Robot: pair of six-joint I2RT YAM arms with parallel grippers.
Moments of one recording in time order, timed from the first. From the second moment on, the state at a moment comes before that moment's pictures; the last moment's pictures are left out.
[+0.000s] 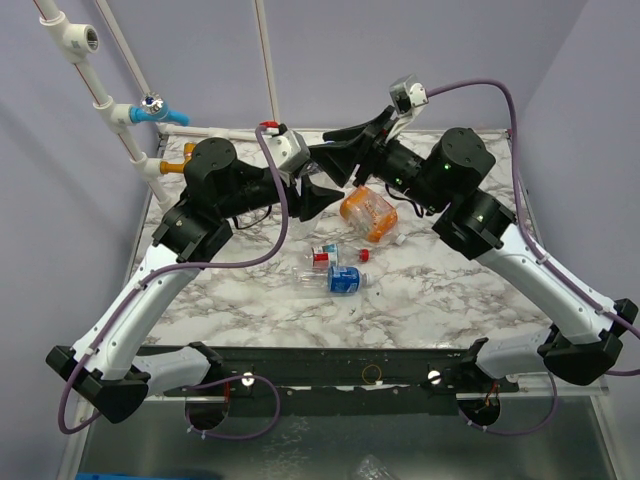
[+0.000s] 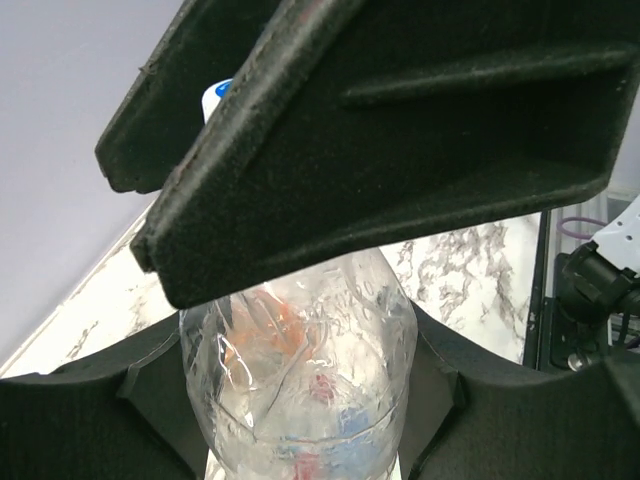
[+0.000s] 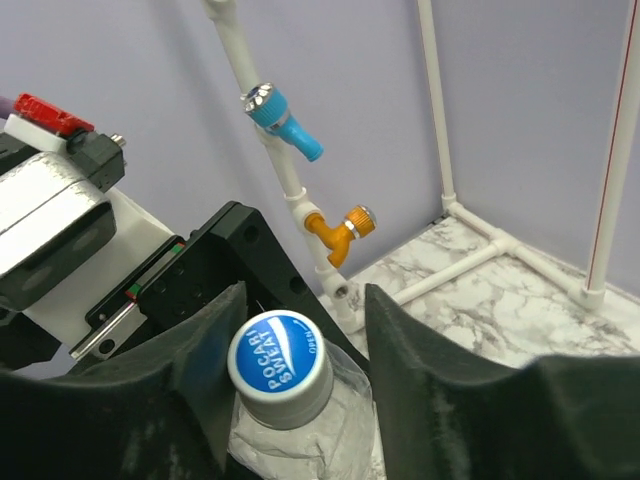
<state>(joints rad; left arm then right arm) -0.60 1.15 1.40 -0.24 0.60 0.10 0.86 1.33 1.60 -0.04 -0.11 0.27</state>
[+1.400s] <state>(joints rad) -0.61 1.12 1.45 -0.20 1.27 -0.13 0.85 1.20 1.56 0.14 -0.88 0.18</state>
